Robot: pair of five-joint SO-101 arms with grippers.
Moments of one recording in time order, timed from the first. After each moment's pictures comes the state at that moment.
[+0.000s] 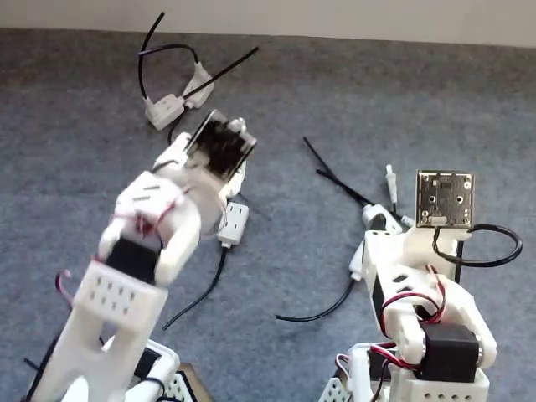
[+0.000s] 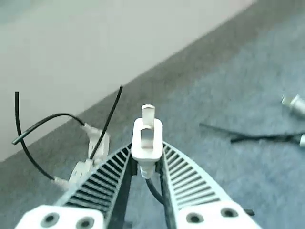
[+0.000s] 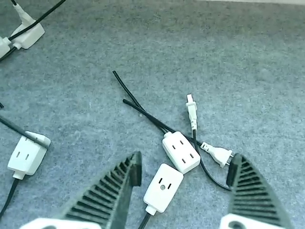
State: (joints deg) left arm 16.3 -52.4 45.8 35.5 -17.6; right arm -1.3 -73.1 41.9 76.9 4.4
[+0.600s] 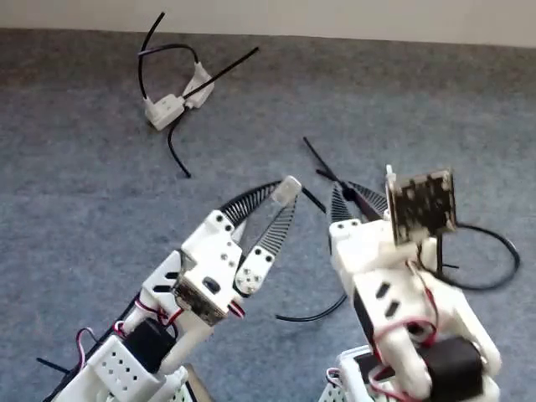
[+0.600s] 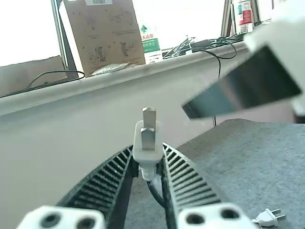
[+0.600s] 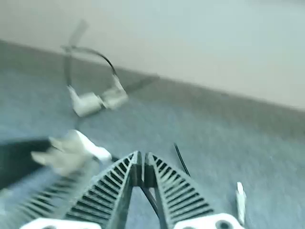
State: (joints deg) left arm 37.1 -87.8 85.8 -2.3 -13.3; right arm -21.2 -73.1 30.2 67.7 4.3
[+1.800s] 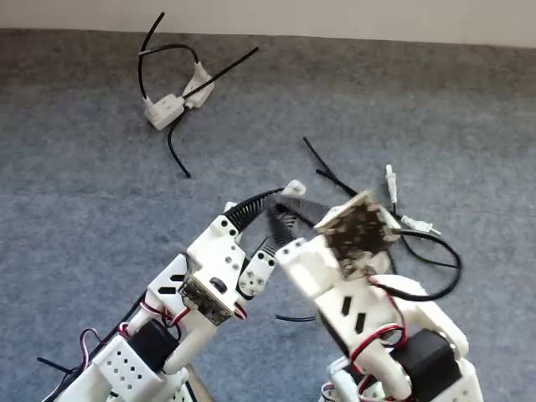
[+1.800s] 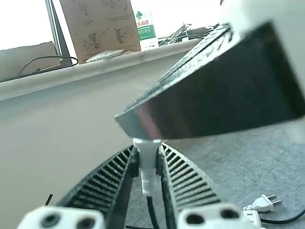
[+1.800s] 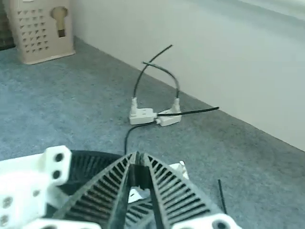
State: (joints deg) left arm 37.5 -88.5 89.3 -3.6 -13.3; right arm -31.9 -73.2 41.5 55.7 9.5
